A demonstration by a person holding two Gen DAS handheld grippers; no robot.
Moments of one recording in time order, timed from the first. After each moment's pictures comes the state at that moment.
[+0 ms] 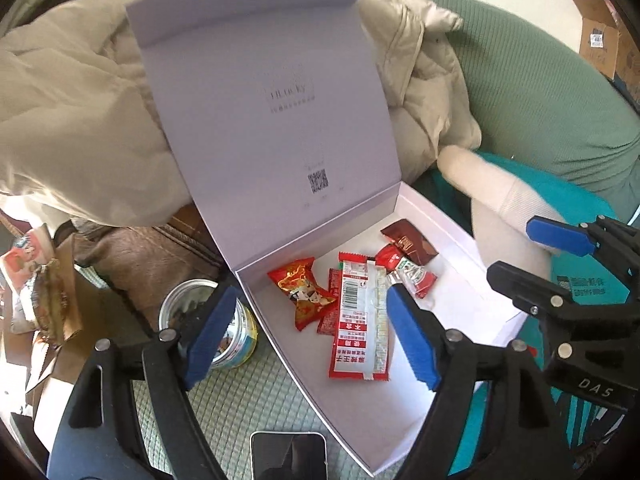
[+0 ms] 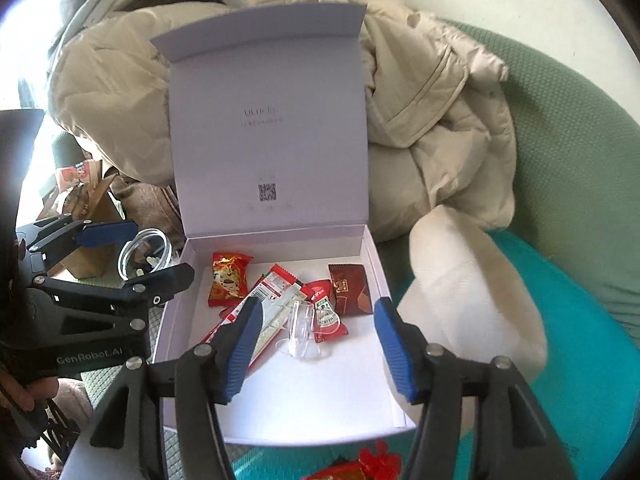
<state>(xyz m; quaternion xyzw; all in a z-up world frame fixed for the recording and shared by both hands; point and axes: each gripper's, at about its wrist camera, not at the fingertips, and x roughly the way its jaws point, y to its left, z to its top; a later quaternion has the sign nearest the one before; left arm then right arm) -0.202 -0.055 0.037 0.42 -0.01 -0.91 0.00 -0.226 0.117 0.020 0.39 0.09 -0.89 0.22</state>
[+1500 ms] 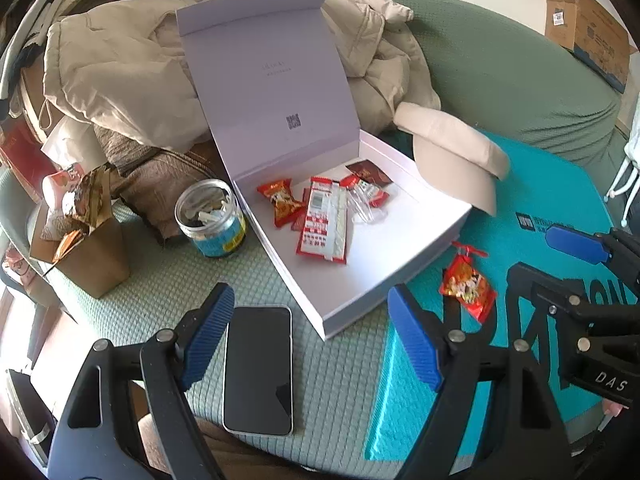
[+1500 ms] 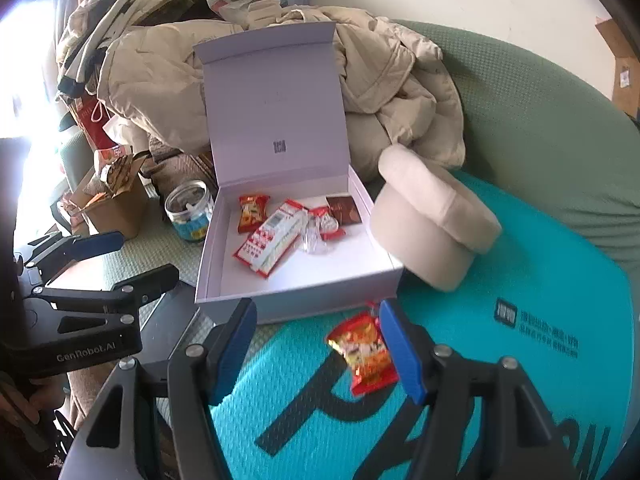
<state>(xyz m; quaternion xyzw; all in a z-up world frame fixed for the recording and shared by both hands) -0.067 -0.018 0.038 0.42 -0.02 -0.91 0.01 -0.081 0.166 0.025 0.40 0.05 -0.90 0.18</state>
